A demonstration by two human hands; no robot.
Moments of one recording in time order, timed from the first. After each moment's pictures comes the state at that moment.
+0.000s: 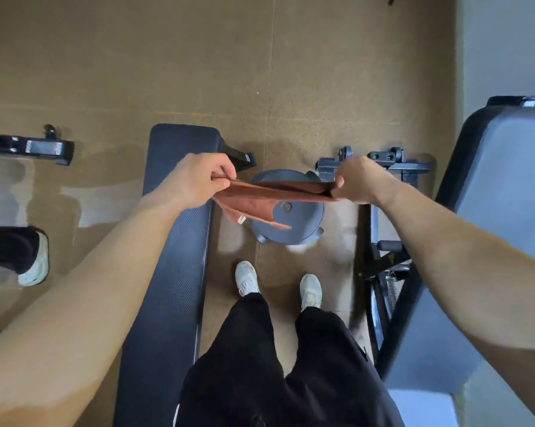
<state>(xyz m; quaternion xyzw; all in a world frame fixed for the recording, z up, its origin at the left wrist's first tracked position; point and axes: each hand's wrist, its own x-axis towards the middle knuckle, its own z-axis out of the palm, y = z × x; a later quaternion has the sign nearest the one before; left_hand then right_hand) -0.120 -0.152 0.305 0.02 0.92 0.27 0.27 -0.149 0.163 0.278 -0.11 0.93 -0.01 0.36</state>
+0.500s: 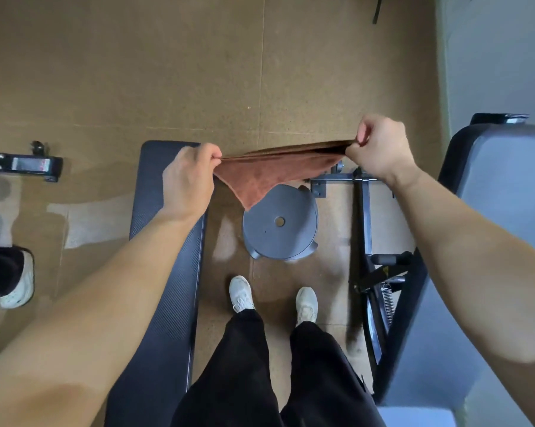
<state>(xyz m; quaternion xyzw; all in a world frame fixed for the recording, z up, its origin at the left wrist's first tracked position) -0.142 -0.138 0.257 0.02 0.99 0.16 -0.05 -0.198 0.191 0.294 0.08 0.94 -0.30 0.11</state>
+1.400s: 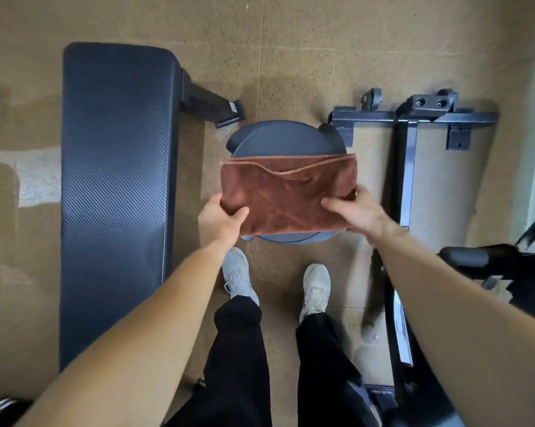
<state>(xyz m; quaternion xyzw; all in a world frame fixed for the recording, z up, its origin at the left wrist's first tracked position) -0.042 -0.073 -0.039 -0.39 0.81 0.37 0.25 -0.083 0.187 -0.032 0.31 0.76 -0.42 0.39</state>
